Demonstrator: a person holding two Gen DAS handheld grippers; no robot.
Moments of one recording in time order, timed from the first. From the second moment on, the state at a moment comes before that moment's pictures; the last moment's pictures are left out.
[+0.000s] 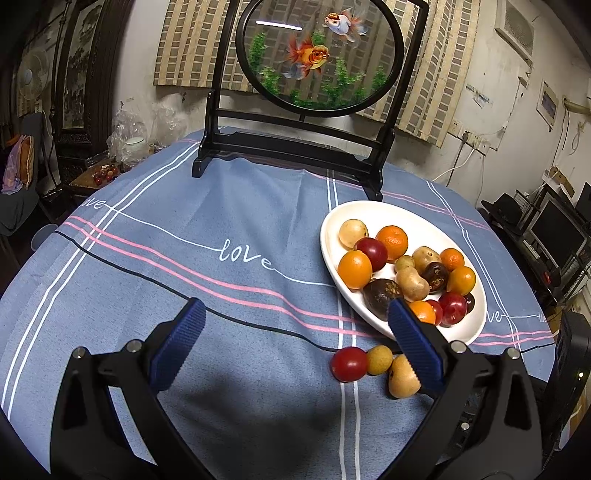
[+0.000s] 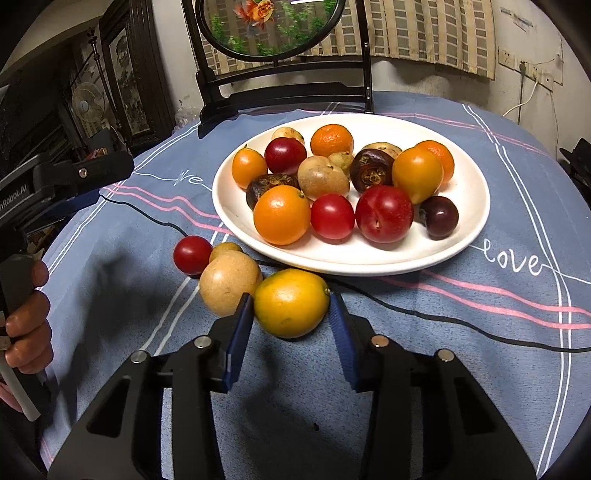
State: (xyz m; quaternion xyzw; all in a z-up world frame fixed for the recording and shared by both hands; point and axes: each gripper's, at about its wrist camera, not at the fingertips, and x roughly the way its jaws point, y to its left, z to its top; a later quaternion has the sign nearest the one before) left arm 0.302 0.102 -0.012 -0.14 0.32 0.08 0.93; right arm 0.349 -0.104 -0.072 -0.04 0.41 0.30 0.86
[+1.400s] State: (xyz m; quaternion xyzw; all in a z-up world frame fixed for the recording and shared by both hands) left arm 0.317 -0.011 -0.065 0.04 0.40 -0.10 0.91; right arm 0.352 -0.156 -0.058 0.05 0.42 0.26 0.87
